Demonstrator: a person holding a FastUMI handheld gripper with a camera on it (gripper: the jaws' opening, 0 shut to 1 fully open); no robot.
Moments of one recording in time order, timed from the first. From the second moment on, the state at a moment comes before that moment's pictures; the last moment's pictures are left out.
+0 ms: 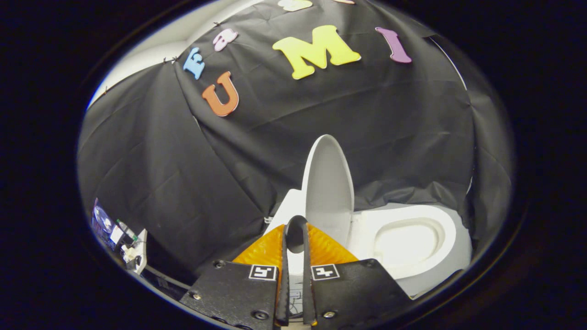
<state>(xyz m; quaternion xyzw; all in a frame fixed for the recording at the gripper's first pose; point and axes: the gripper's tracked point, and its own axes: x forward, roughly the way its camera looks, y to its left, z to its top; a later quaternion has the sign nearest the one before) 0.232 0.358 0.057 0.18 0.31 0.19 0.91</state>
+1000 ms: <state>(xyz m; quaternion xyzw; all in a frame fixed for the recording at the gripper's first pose) 0.239 0.453 0.048 0.15 0.31 0.27 0.90</state>
